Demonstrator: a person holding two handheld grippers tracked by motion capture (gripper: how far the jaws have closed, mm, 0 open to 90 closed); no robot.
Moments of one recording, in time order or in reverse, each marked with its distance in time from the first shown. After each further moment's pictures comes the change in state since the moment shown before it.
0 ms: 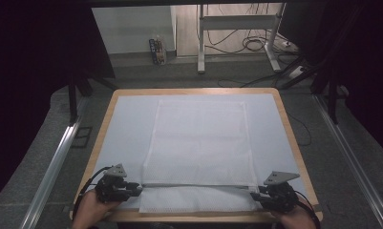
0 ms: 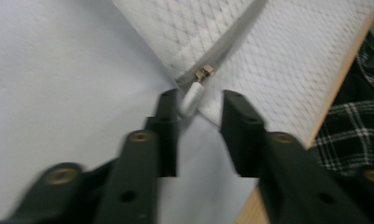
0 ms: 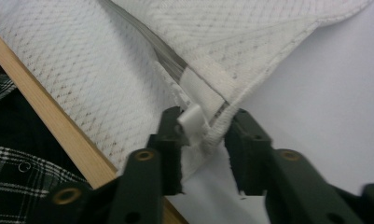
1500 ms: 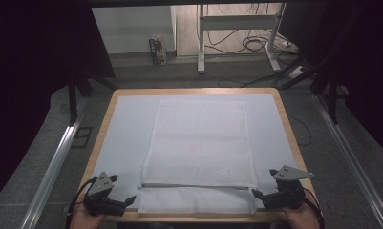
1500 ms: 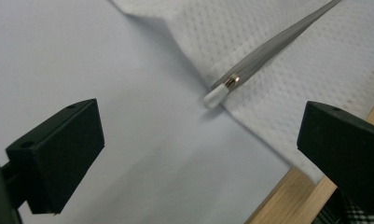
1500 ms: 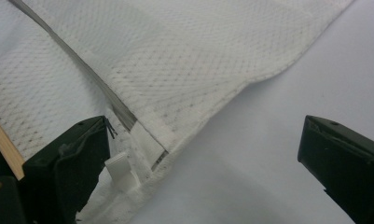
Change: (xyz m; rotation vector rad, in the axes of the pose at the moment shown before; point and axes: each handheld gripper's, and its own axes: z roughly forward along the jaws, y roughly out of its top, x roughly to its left) left arm -0.025 -0.036 -0.021 -0.216 0.285 0.008; right arm -0.021 -0.002 -0.009 -0.201 -0.058 0.009
